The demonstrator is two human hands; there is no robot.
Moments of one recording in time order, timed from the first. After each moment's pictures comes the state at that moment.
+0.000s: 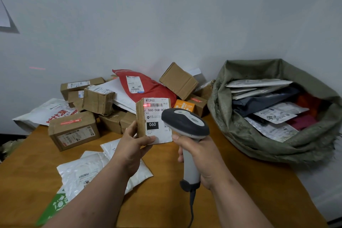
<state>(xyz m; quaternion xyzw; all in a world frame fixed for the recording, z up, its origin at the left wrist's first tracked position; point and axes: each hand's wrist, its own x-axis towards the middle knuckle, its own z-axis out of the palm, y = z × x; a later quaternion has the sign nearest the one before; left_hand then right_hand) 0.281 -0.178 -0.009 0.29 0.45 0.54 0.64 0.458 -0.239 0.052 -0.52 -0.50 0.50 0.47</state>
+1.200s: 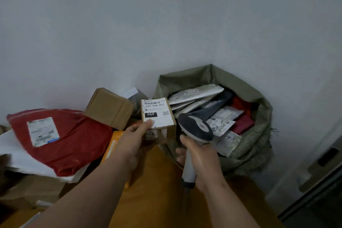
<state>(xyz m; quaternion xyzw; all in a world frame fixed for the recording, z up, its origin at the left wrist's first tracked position) 0.497 -0.027 0.038 0.37 0.47 0.40 0.69 0.629 -0.142 0.045 -0.60 -0.22 0.42 0.64</state>
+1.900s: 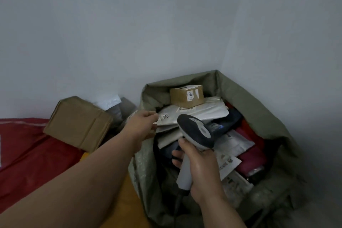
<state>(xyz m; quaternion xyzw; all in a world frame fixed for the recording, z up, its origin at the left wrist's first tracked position) 0.657 0.143 0.032 0.48 0.53 0.35 0.60 0.764 -0.007 0.034 -0.55 -0.19 0.47 0.66</state>
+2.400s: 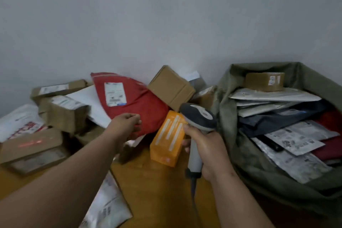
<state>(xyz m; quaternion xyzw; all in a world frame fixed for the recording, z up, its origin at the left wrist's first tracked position) 0.323 0.022 -0.008 0.39 0.64 0.41 0.53 0.532 -0.058 0.024 -0.58 -0.35 0.52 0.51</state>
